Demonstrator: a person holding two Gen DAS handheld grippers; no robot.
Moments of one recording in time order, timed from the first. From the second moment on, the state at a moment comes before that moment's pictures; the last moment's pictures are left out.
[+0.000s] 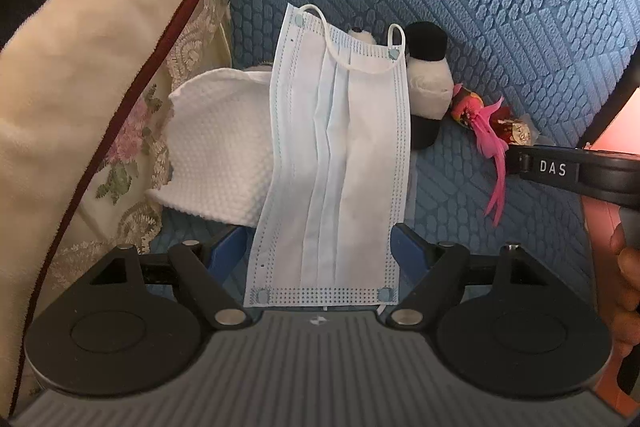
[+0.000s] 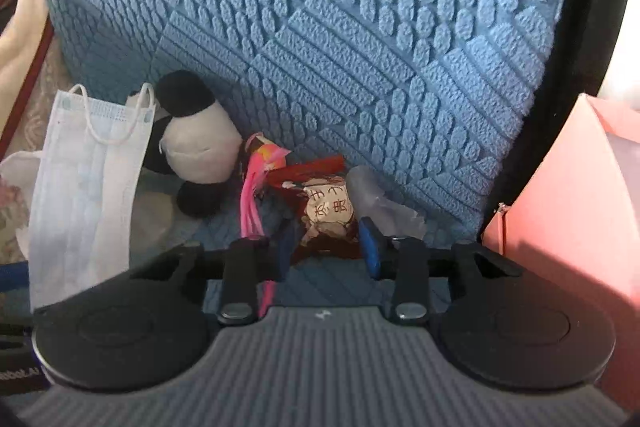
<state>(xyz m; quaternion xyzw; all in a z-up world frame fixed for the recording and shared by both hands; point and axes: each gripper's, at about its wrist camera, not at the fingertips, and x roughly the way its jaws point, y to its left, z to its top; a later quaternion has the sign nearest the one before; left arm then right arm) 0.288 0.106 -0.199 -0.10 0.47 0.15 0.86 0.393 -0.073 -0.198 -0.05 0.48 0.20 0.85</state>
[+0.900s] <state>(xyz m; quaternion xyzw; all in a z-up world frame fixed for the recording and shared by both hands) 0.295 0.051 -0.214 0.06 0.46 0.12 0.88 0.338 -0.078 -0.151 -0.06 0.46 0.23 0.85</state>
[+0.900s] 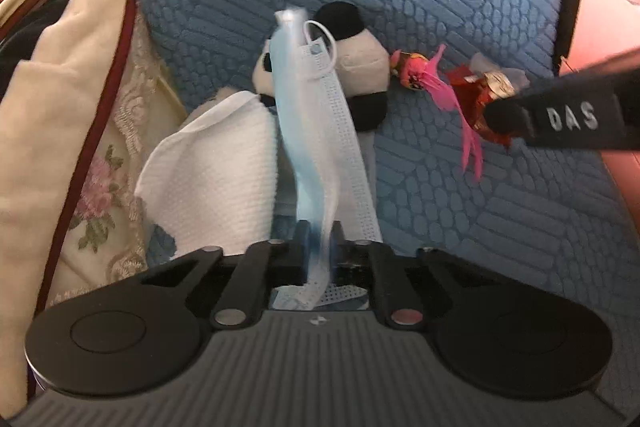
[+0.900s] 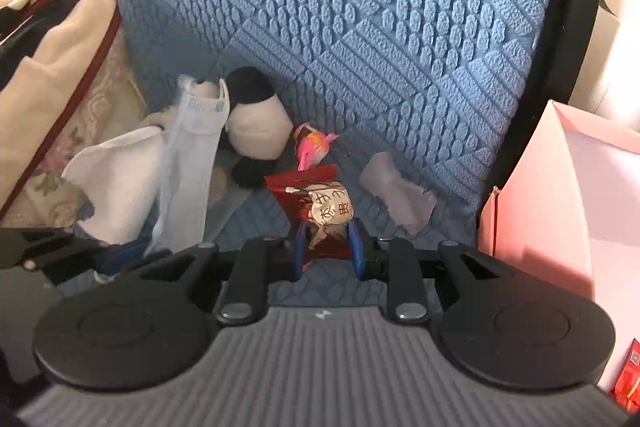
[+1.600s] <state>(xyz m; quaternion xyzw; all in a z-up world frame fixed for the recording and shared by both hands) 0.244 0.061 -0.177 -0.07 0.43 0.10 0.90 0.302 -0.102 -0.127 -0.04 0.46 0.21 0.86</state>
